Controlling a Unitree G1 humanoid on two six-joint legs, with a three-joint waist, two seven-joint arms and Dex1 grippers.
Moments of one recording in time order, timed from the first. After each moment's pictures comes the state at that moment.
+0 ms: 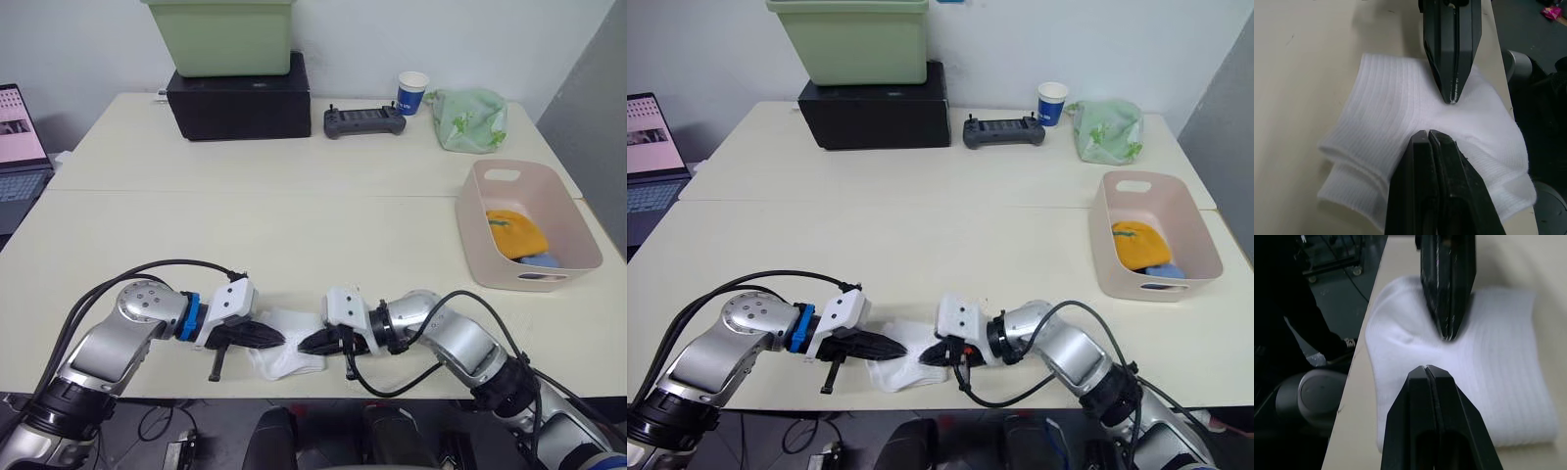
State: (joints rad) left arm -0.20 0.89 -0.17 -0.16 -0.33 0.32 -1.36; right arm -0.46 -0.43 0.63 -0.20 0.24 0.53 1.00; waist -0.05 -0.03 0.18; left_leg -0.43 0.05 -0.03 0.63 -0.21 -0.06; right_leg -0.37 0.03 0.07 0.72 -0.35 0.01
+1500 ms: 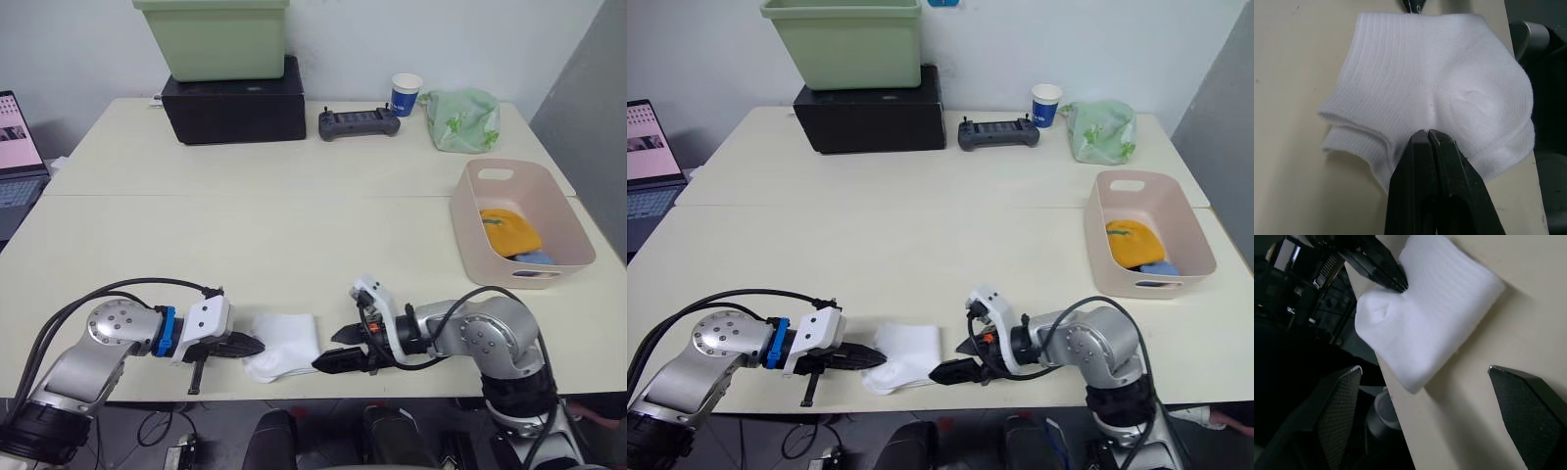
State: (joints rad) left arm -0.05 0.94 -0.09 -0.11 -0.31 0.11 -1.33; right arm -0.41 -0.15 0.16 -0.39 0.65 1.60 0.60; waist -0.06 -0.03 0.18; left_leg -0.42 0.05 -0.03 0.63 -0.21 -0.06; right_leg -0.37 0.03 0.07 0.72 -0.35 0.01
